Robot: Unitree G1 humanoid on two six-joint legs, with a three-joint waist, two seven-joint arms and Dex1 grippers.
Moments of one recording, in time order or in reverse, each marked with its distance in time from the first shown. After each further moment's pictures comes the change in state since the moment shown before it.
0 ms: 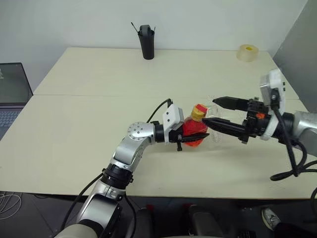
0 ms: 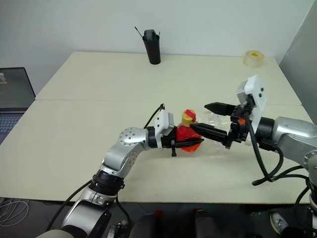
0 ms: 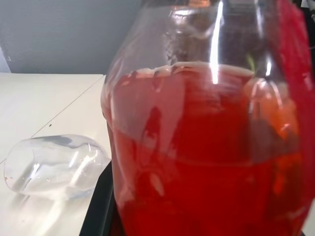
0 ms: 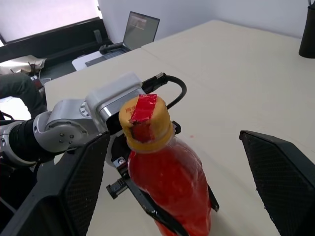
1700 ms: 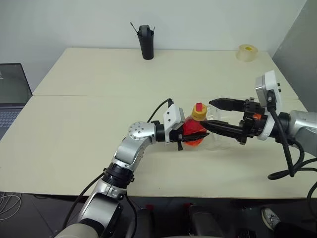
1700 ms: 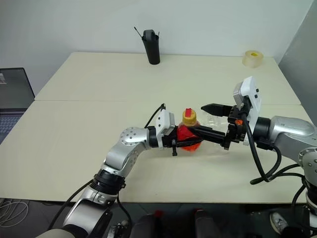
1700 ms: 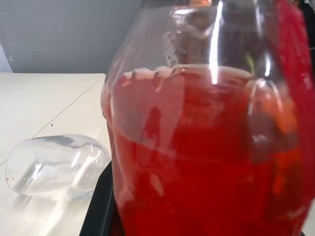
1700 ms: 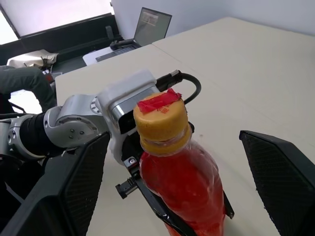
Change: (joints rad) left arm -0.007 -0.014 0.000 0.024 0.016 -0.019 0.002; right arm -0.067 0.074 0.093 0.028 -0.090 -0.009 0.069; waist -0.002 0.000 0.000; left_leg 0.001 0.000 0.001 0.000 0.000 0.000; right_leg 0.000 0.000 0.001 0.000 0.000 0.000
